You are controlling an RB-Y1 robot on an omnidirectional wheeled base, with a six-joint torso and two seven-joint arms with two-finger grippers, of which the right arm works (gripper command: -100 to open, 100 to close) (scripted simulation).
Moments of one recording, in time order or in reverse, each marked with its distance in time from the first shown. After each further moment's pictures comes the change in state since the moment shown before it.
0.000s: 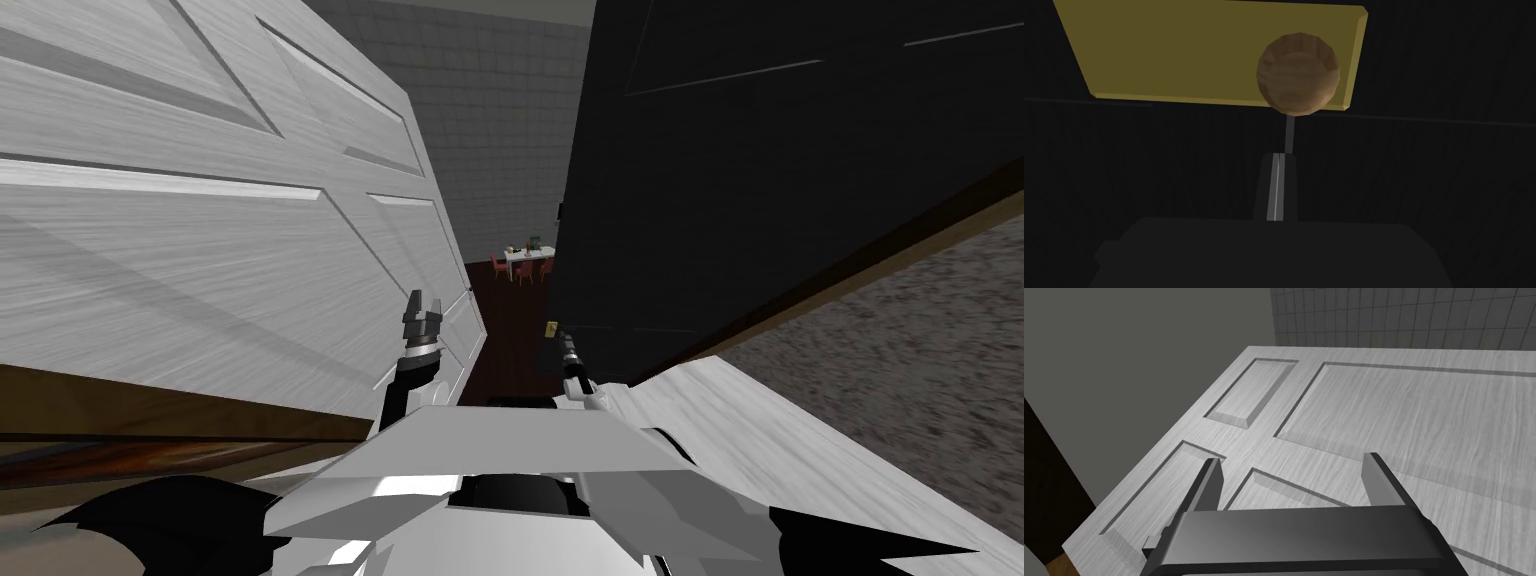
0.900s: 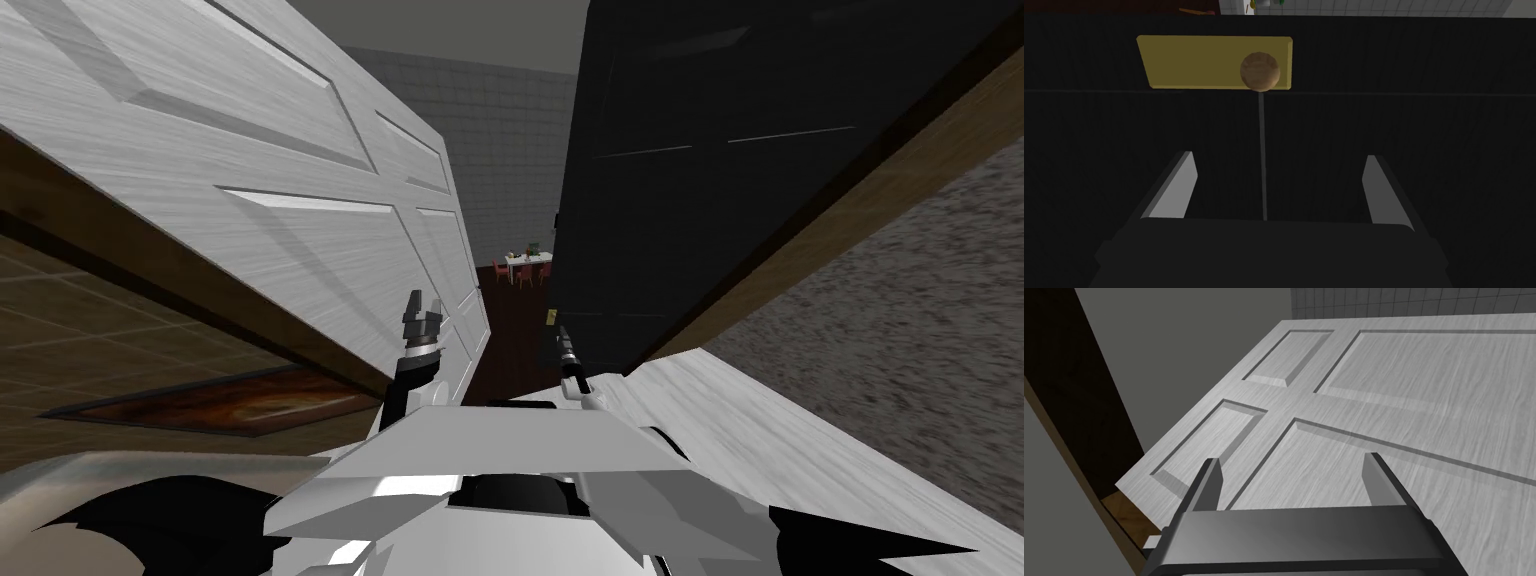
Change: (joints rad) arm -0.006 0.018 0.001 0.004 -0.003 0.004 -0.002
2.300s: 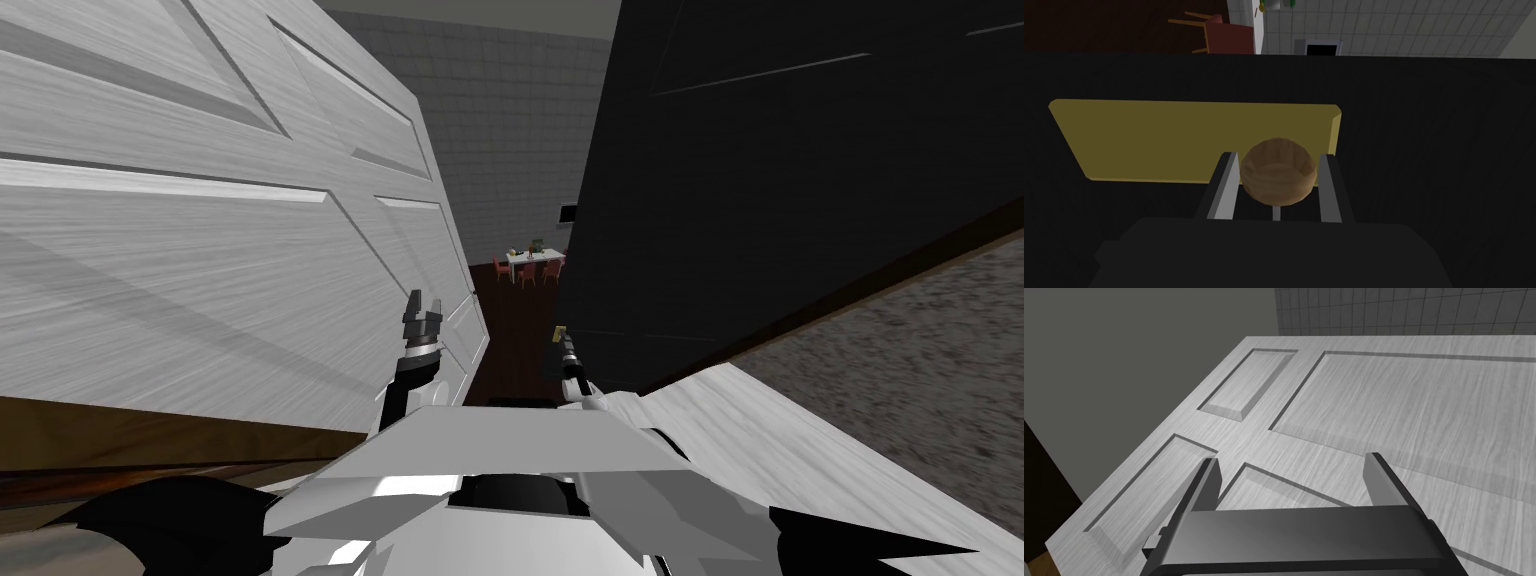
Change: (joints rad) arm 0.006 0.000 -0.013 0.009 -0.007 -0.021 0.008
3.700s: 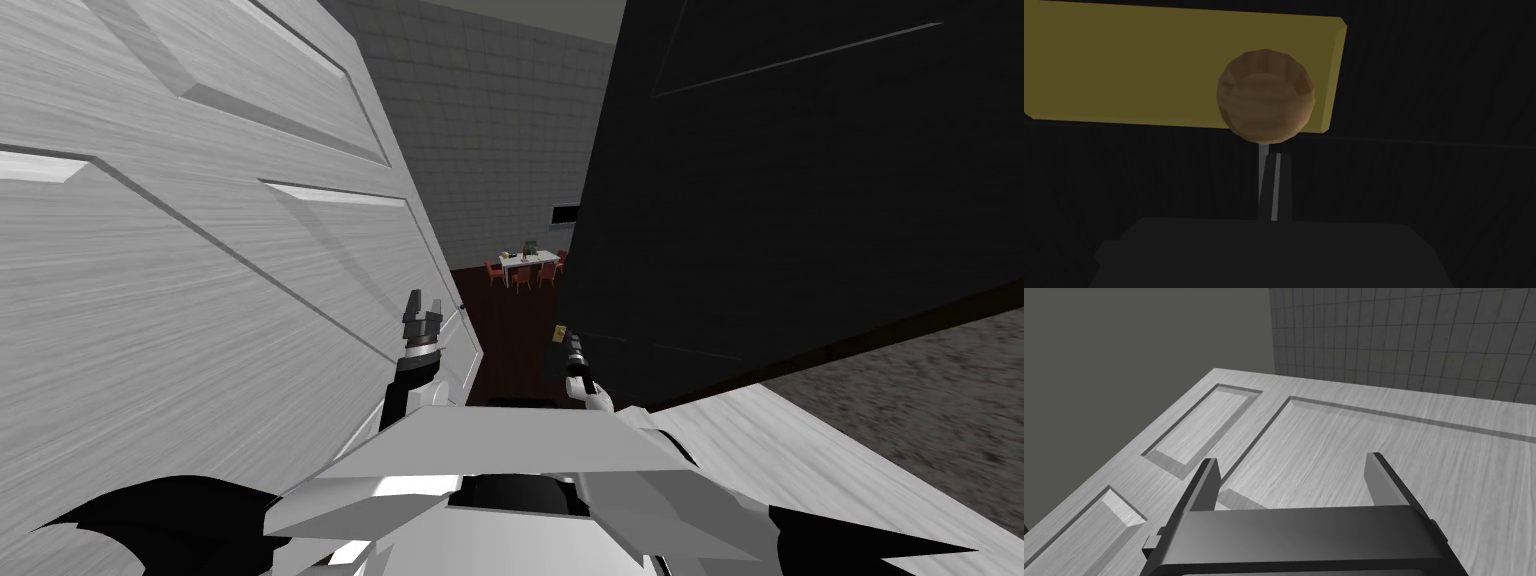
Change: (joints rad) arm -0.009 -0.012 -0.085 0.007 -0.047 -0.006 0.076
